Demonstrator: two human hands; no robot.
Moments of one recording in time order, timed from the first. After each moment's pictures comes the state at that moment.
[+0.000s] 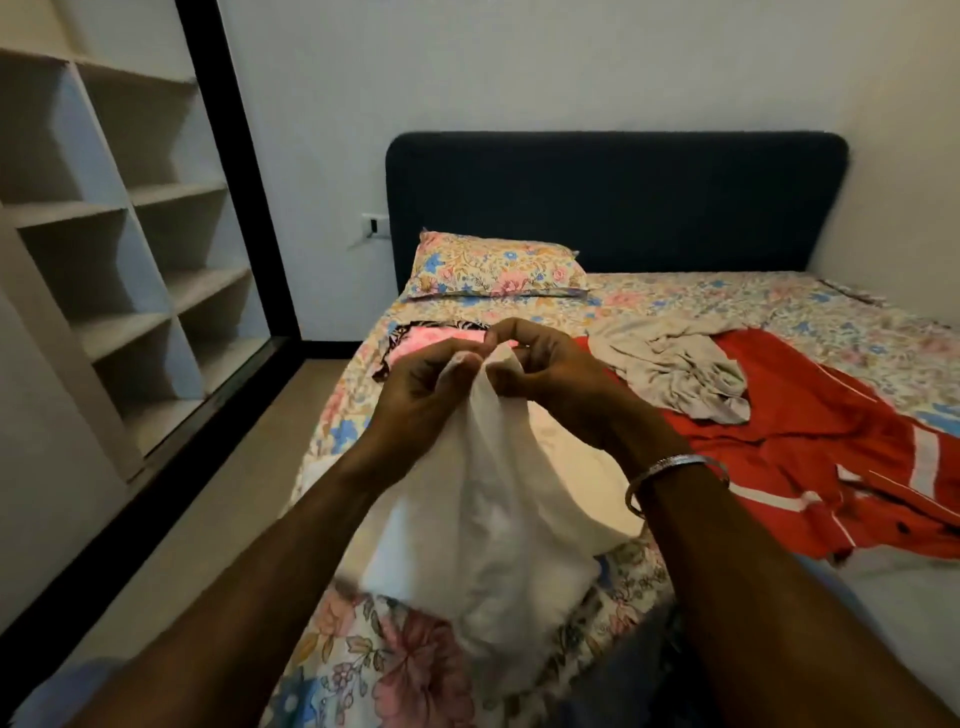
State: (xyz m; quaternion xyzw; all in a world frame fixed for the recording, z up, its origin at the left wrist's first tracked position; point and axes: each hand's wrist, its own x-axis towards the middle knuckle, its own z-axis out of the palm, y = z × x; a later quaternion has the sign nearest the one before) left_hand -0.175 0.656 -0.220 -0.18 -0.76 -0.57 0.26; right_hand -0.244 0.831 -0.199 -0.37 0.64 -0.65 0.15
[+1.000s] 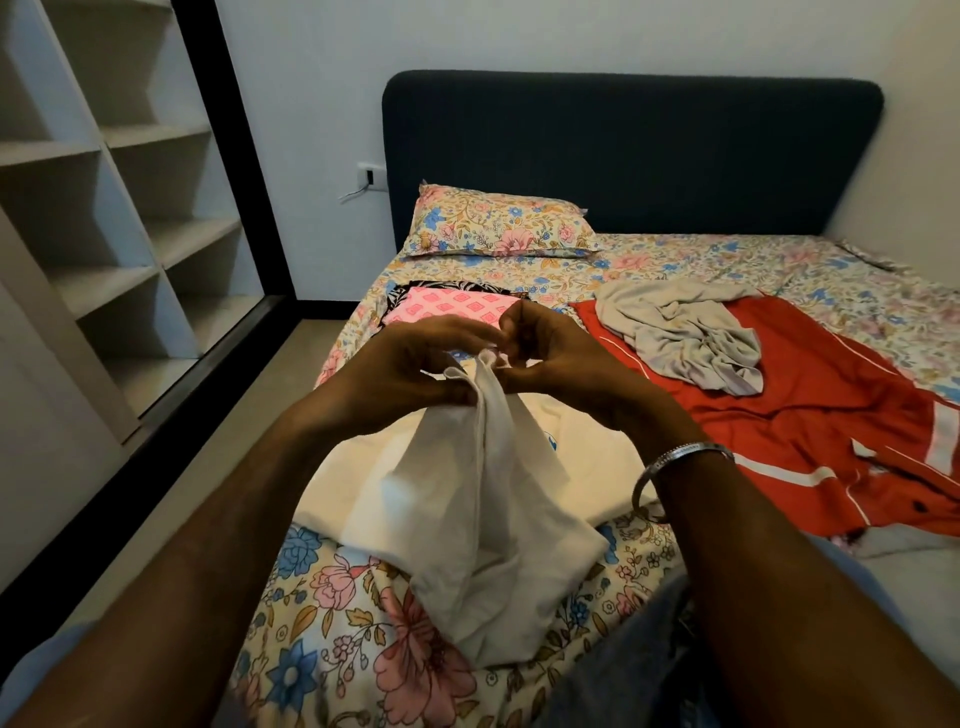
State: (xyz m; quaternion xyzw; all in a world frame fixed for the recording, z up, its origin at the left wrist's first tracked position) left_hand -0.175 0.621 -0.206 -0.27 -0.85 -0.44 0.13; right_hand -0.257 0.826 -0.216 -0.35 0.76 -0.54 0.11
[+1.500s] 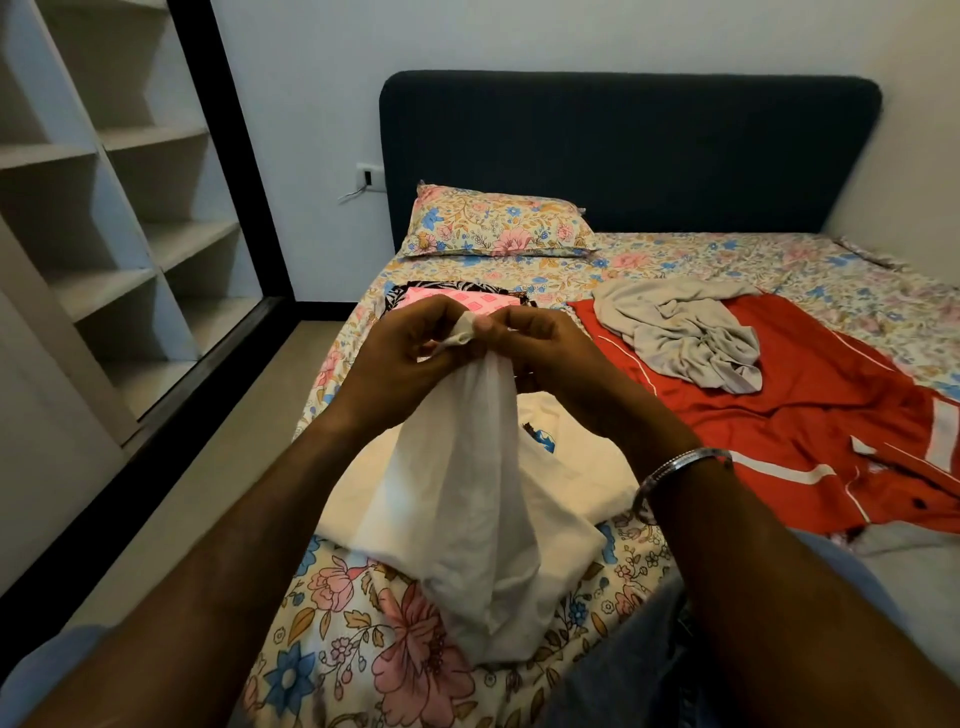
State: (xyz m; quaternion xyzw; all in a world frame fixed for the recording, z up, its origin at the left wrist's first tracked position) left_hand -0.195 0.628 -0.222 -0.19 -0.84 -0.45 0.25; right_hand -0.246 0.818 -0.212 -0.30 0.70 -0.63 0.14
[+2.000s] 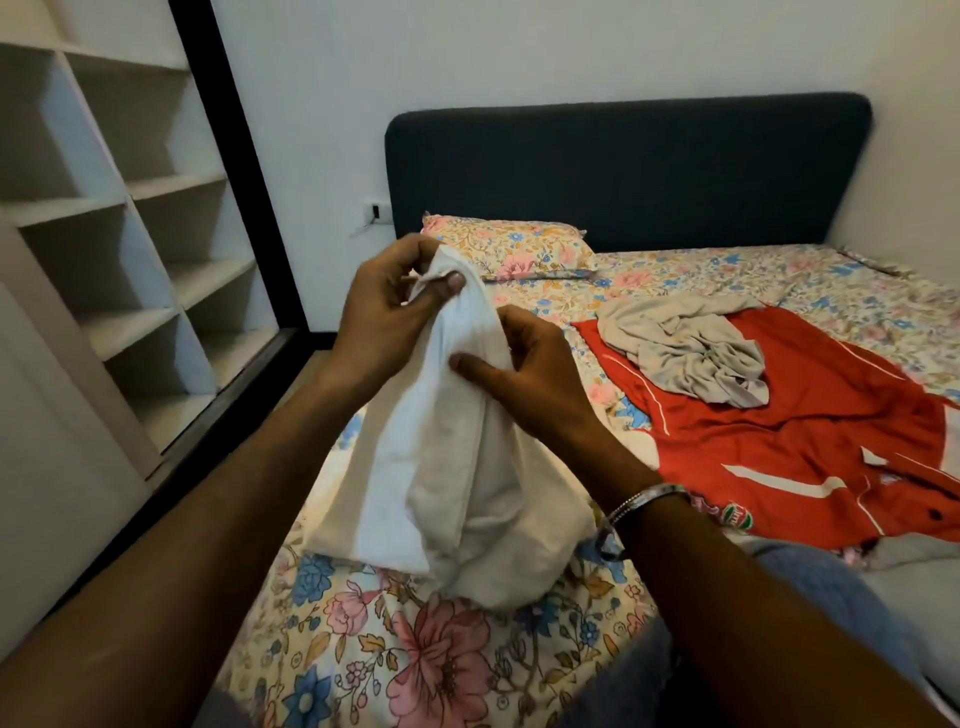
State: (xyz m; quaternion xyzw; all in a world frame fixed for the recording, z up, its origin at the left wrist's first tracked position) left_hand -0.205 0.628 -0.157 -0.15 -0.81 -0.43 0.37; right_hand -0.239 0.790 -0.218 -0.32 0.72 -0.61 -0.14
